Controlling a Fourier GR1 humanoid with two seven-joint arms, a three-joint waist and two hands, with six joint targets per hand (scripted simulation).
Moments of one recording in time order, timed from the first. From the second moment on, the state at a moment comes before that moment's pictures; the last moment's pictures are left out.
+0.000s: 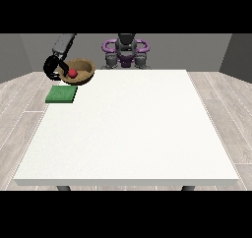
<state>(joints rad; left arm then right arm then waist) -0.60 0.69 0.55 -1.08 0.31 -0.43 0.12 -0.34 -0.47 -0.20 -0.88 -0.09 -0.12 0.04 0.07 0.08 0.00</state>
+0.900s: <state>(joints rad) -0.56 0.77 0.59 -1.01 0.35 -0.47 -0.03 -0.49 -0.64 -0.34 -0.75 -0.16 0.00 0.08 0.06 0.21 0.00</state>
